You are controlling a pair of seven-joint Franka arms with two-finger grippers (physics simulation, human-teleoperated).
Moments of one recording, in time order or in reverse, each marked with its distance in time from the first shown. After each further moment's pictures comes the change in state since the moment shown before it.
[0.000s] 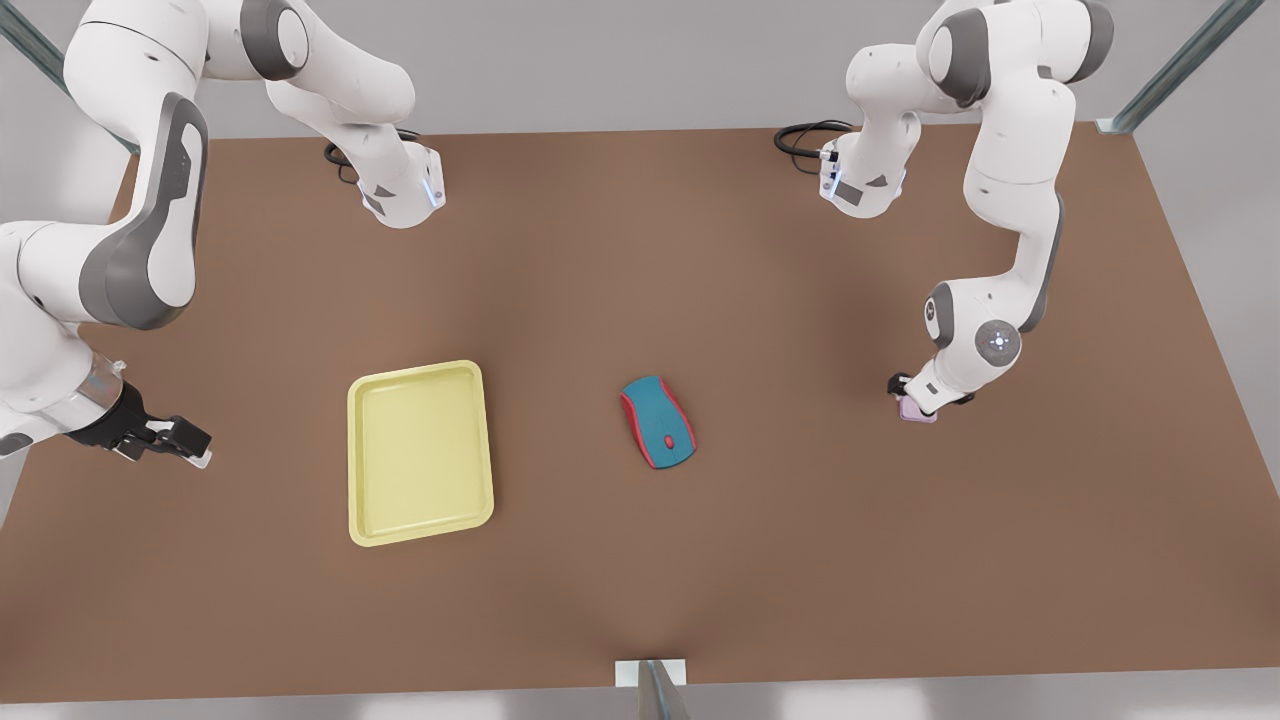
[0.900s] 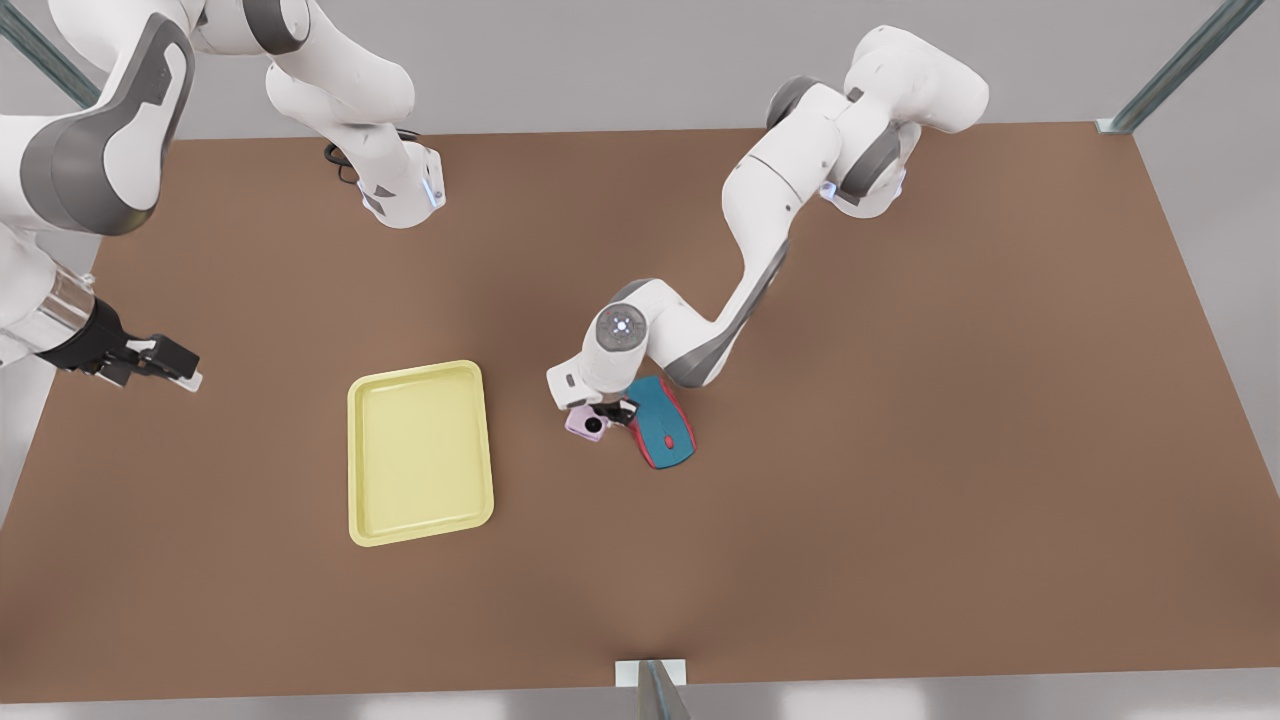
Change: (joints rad) left arm -0.667 0.582 -0.222 1.320 -0.003 -0.492 -0.668; right arm 0.014 -0.099 0.009 0.108 -0.001 -0.324 -0.002
